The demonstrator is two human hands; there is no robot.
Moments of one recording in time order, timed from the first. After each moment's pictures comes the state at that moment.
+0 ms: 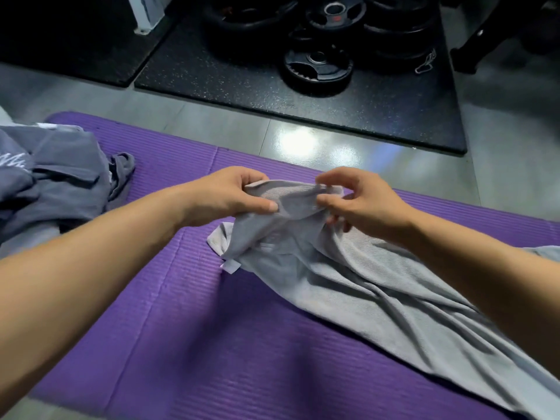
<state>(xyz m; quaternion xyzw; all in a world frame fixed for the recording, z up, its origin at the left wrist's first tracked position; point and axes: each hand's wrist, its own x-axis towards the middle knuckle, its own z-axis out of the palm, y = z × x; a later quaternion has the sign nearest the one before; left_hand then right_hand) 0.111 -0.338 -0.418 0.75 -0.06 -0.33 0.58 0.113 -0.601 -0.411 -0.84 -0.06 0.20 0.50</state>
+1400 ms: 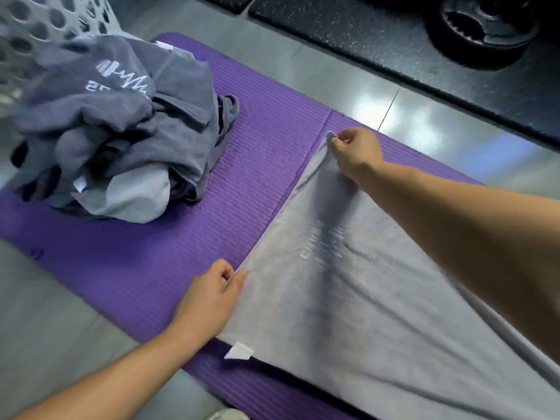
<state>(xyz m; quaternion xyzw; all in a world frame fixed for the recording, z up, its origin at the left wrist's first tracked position) -0.092 -0.218 -0.570 0.86 0.33 -0.14 0.37 0.228 -0.377 -0.559 -0.92 -0.04 0.16 0.36</state>
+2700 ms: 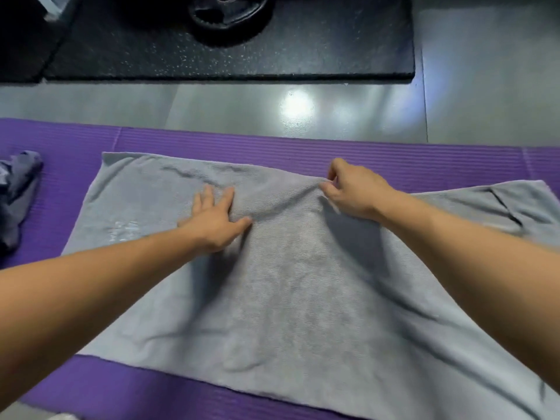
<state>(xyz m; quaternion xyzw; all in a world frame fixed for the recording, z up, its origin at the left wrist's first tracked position) 0.095 -0.546 -0.564 0.94 0.09 -0.31 0.08 0.149 -0.845 -0.554 -0.95 -0.11 0.21 0.21</state>
